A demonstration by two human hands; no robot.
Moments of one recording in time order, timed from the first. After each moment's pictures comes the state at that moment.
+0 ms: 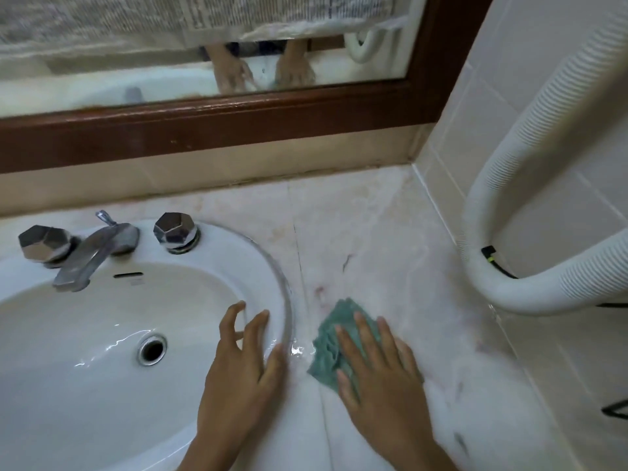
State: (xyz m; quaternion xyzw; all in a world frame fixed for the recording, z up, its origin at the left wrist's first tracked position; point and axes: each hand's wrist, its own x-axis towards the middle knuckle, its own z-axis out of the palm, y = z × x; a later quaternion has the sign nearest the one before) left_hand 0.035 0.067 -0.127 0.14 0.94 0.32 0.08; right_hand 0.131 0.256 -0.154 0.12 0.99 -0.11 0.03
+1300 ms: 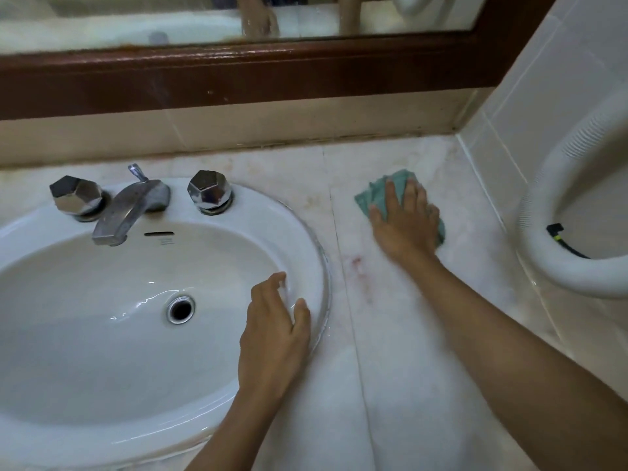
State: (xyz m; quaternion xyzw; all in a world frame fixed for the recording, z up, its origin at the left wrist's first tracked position) left_hand 0.025 0.066 -0.135 0.02 0.92 0.39 0.10; right_hand -0.066 0.324 -0.160 0.26 0.96 -0.10 0.07
